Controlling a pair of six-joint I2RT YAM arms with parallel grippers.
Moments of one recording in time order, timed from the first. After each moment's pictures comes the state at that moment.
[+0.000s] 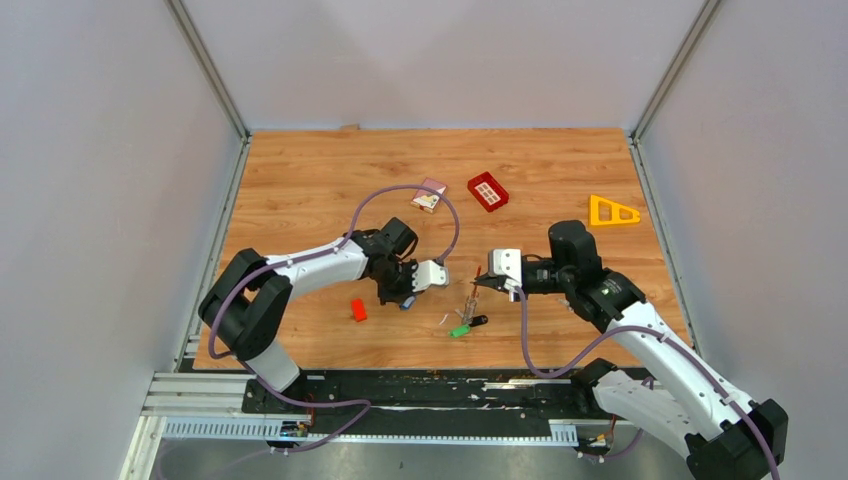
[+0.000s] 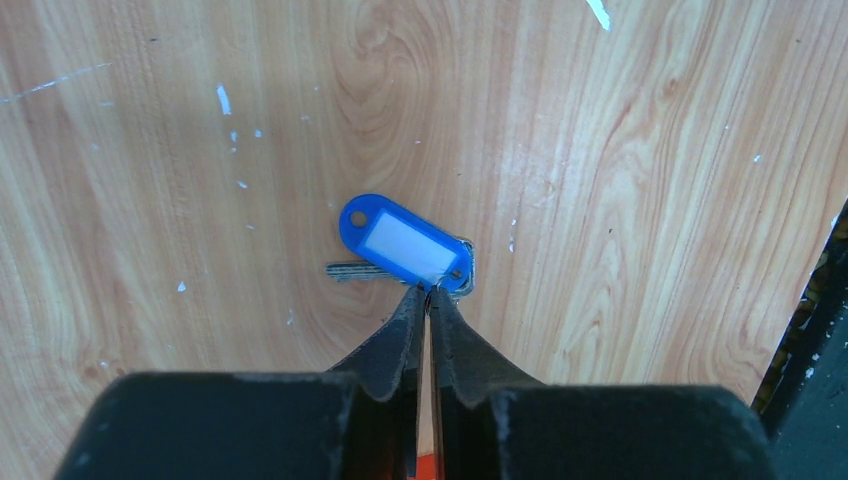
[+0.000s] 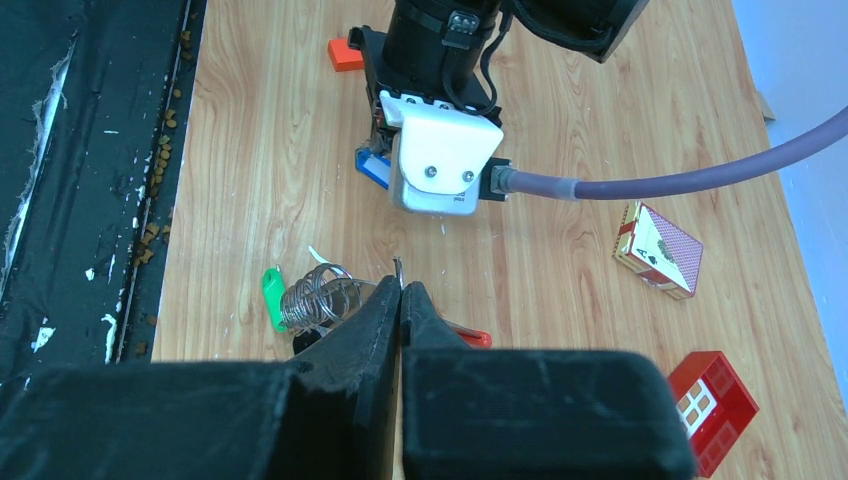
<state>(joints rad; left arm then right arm) -0.72 1.63 0.96 -0.59 0.34 0.74 0.54 0.88 0.74 -0.37 -0.80 -0.79</state>
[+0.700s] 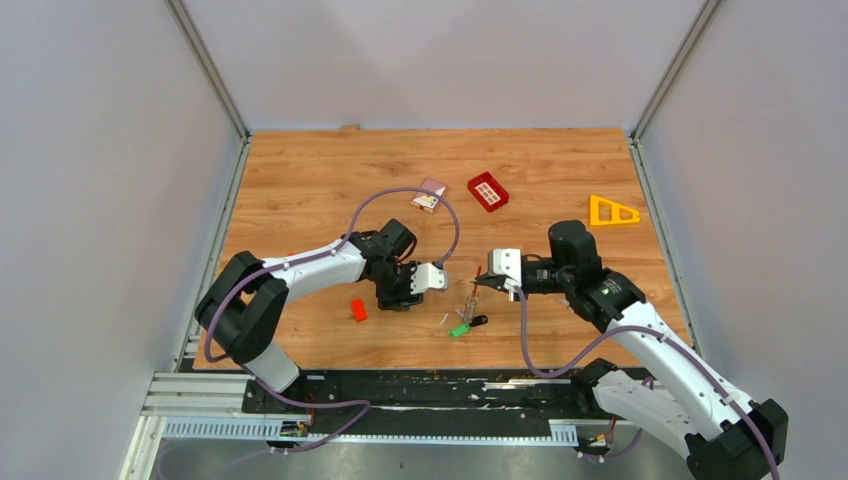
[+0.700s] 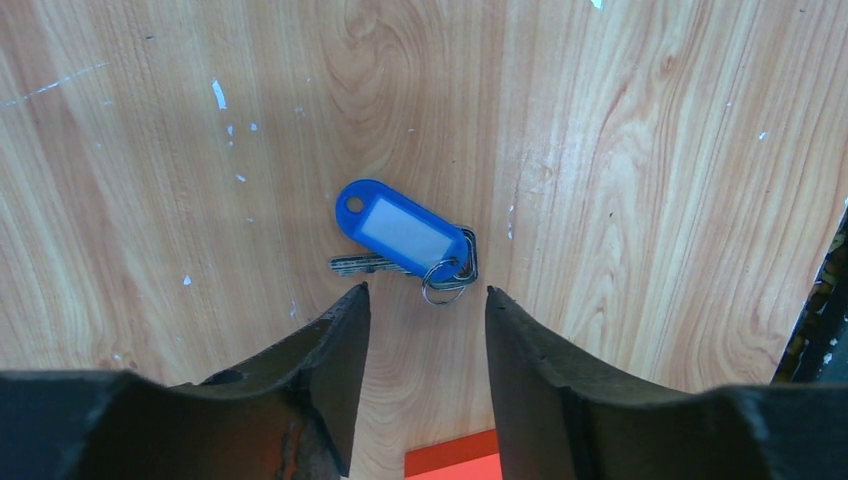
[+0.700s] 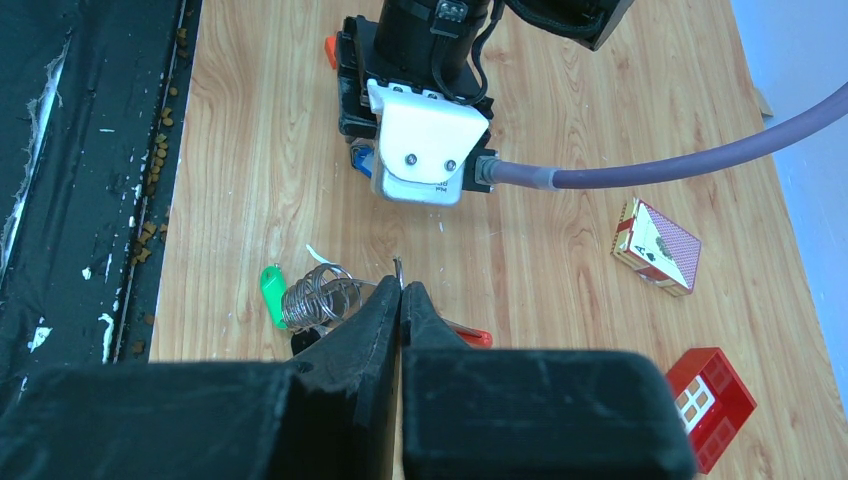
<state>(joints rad) -0.72 1.60 0.94 -0.59 0.33 0.78 0.54 0.88 0.74 -0.37 -0.79 -0.79</state>
